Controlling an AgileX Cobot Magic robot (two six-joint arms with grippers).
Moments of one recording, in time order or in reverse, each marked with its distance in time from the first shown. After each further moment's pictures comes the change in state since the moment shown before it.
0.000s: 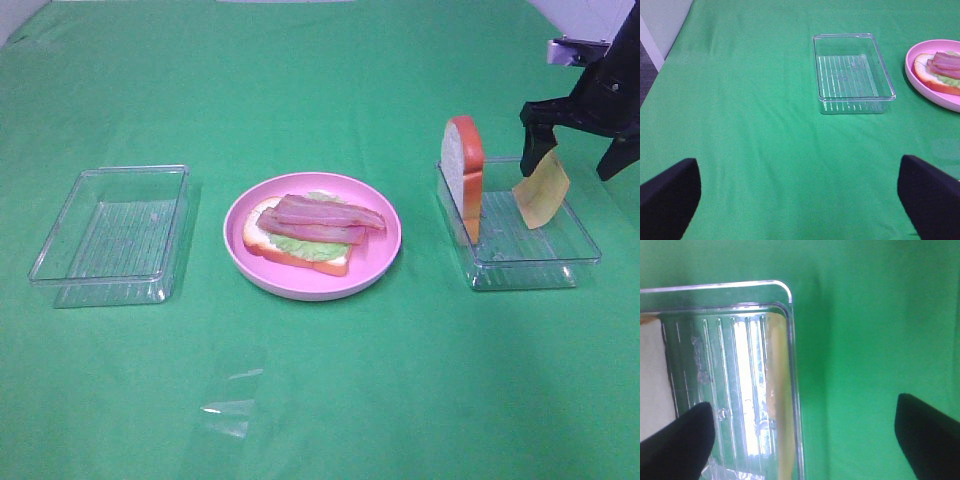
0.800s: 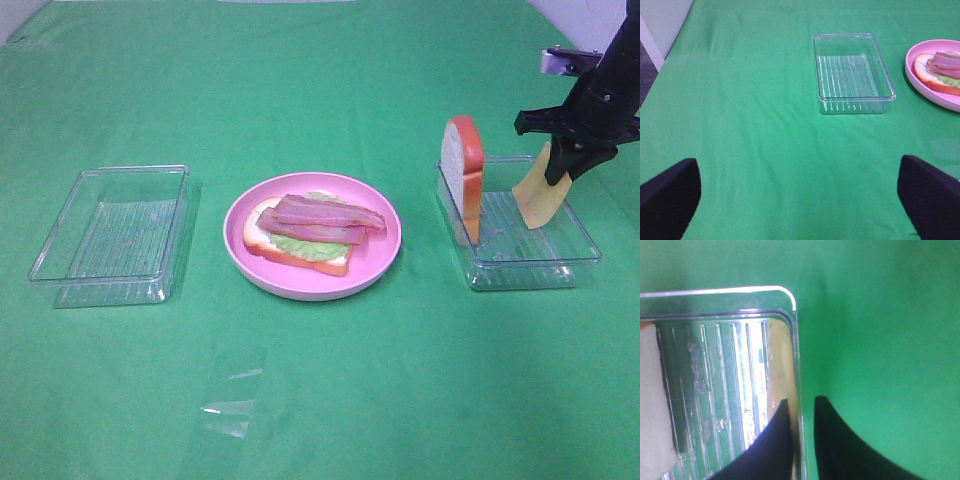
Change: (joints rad) left arm 0.000 0.000 0.000 0.000 0.000 0.000; right arm 0.000 0.022 0.000 0.016 -0.024 -0.017
